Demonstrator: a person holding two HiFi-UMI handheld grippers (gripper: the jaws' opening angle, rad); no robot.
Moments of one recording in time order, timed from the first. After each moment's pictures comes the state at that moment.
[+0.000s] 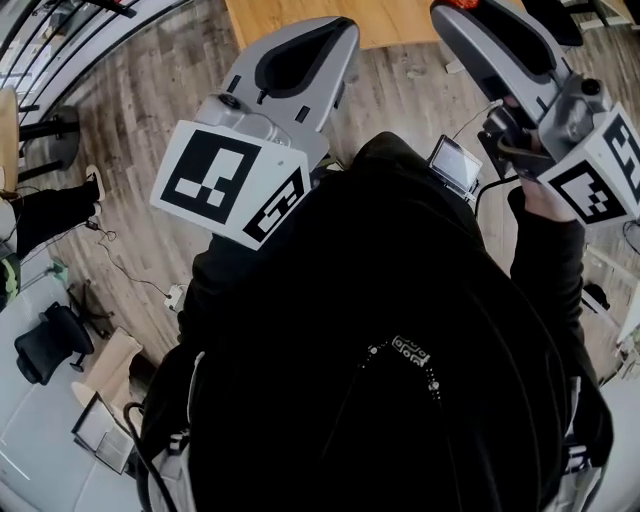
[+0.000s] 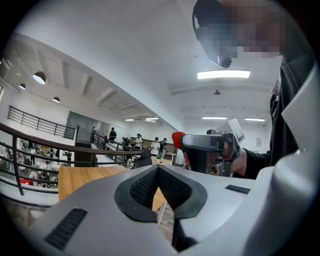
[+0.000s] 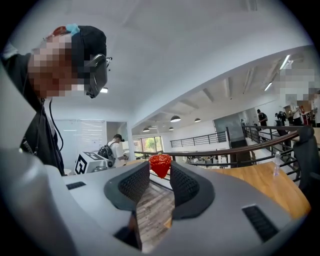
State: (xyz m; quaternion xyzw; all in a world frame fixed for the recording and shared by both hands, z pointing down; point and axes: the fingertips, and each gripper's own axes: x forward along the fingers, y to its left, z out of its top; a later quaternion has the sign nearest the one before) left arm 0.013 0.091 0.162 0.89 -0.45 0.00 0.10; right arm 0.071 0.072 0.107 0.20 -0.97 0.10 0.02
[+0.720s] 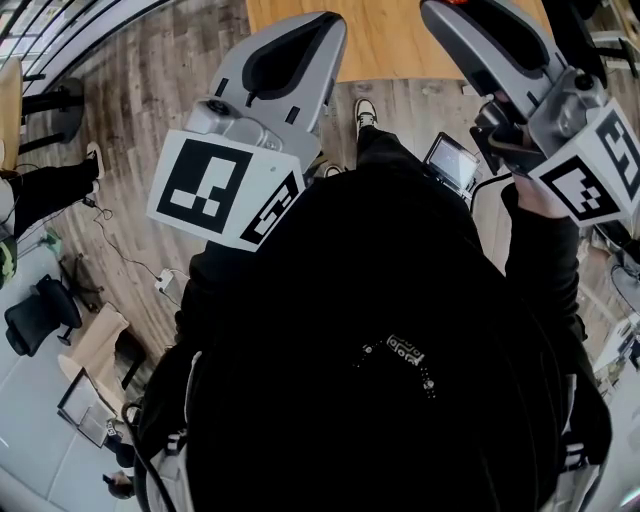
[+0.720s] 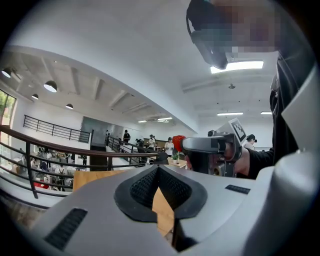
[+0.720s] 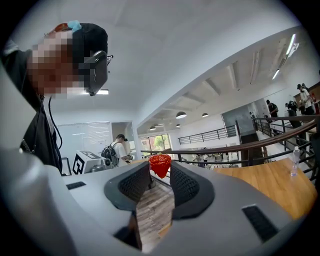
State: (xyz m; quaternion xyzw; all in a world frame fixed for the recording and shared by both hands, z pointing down) left arm -0.042 0.003 0.175 0.85 -0.52 0.01 0.09; right arm 0.017 -0.027 0.129 0.14 -0.98 0.12 0.03
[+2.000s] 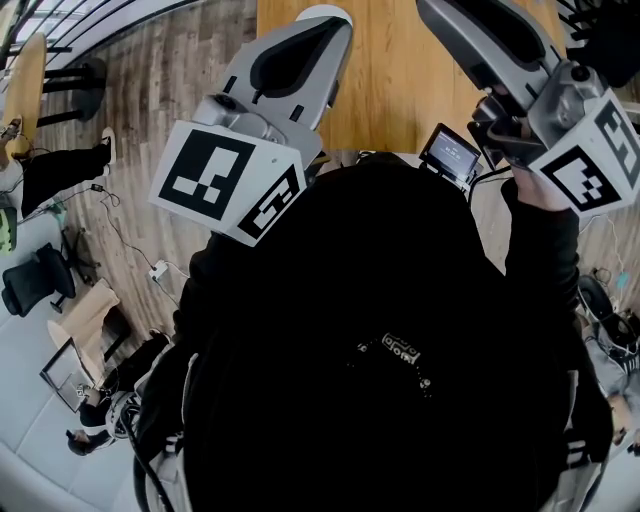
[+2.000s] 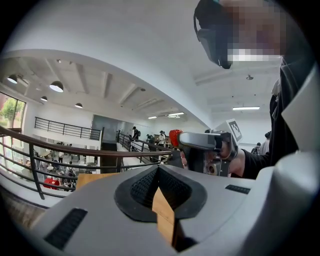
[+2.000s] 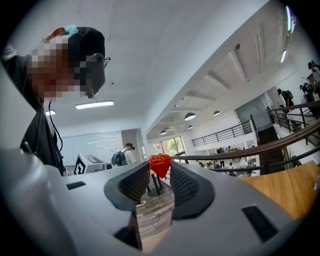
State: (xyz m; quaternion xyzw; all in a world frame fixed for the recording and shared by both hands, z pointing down) left arm -0.060 -0.167 0.187 0.81 -0.57 0.03 0.12; right arm -0.011 -0.210 0.139 0.05 -0.99 0.15 0.00
